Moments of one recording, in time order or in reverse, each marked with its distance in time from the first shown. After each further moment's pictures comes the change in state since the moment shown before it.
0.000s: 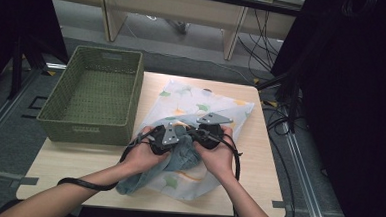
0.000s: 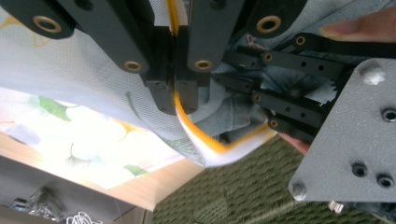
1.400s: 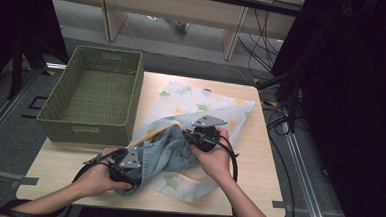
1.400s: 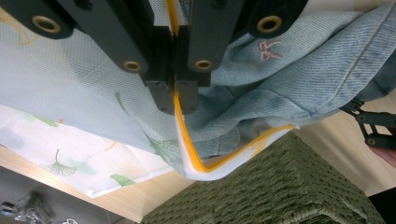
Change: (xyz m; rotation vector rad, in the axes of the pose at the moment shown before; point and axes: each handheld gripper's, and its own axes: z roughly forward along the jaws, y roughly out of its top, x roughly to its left) left arm -0.011 -0.095 -0.065 0.151 -0.190 -0.015; right arm 0.008 -0.002 0.004 0.039 0.018 -0.036
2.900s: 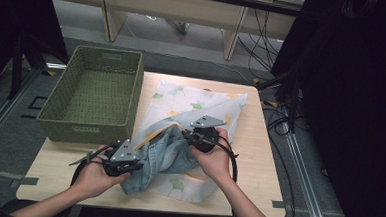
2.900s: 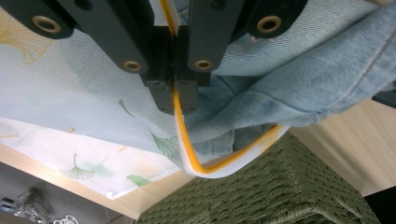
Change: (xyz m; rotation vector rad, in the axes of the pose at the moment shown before) left arm -0.006 0.017 -0.038 -0.166 0.055 -0.154; right arm 0.003 0.001 -0.002 -0.007 0.001 -0.015
